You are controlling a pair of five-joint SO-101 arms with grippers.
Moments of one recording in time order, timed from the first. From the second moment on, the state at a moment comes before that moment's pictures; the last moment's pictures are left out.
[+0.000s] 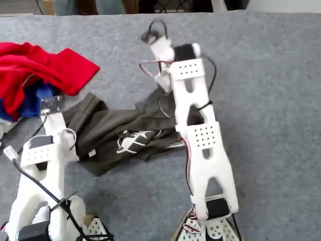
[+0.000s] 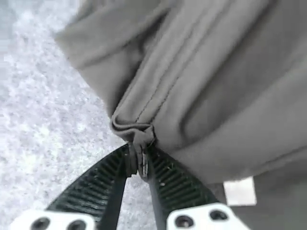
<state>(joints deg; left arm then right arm) -19.9 -33.3 62.9 49.6 -2.0 -12.6 64.0 -85.9 100.7 26.8</state>
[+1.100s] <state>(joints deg) -19.7 -37.1 -61.8 100.5 1.2 17.6 -25.1 -90.8 88.7 22.5</state>
